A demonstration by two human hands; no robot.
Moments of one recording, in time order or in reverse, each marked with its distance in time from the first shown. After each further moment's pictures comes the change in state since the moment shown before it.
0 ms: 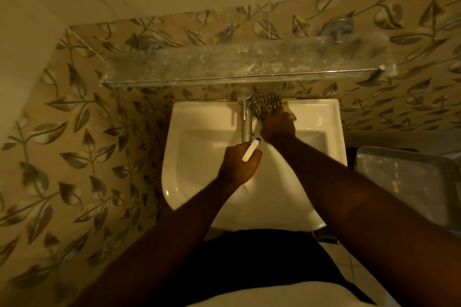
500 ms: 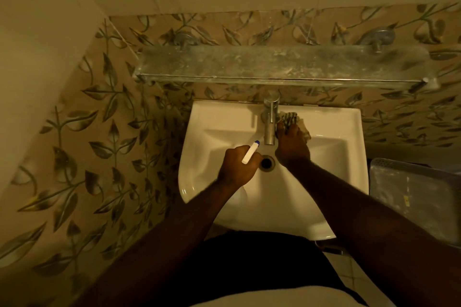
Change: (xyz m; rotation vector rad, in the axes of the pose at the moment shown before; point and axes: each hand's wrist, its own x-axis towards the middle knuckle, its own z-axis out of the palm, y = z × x) left_hand 0.000 -0.039 -0.047 0.021 0.039 -0.035; right_hand -0.038 -0.014 0.038 -0.048 0.097 -0.072
